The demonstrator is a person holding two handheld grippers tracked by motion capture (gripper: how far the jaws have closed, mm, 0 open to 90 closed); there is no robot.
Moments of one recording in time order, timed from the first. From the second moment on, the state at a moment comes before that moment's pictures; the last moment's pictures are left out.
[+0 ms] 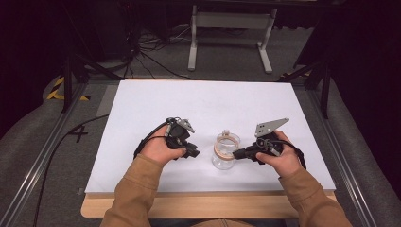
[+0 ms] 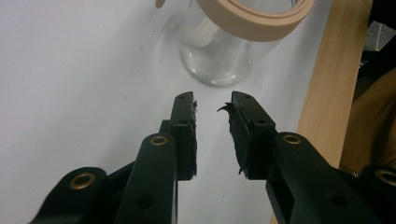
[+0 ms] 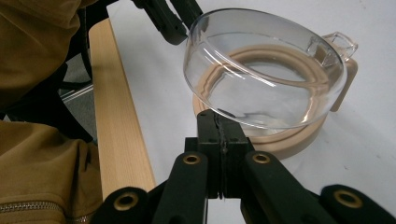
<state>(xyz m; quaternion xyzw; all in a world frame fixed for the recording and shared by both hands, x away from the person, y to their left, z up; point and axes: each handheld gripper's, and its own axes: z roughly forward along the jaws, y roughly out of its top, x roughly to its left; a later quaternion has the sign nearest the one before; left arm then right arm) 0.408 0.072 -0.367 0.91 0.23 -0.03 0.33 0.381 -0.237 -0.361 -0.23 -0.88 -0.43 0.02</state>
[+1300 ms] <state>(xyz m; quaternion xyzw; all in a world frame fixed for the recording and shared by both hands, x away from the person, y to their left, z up) 0.413 0.080 -0.366 0.91 0.26 -0.01 0.33 0.376 -0.244 -0.353 -0.24 -0.88 -0.42 0.01</state>
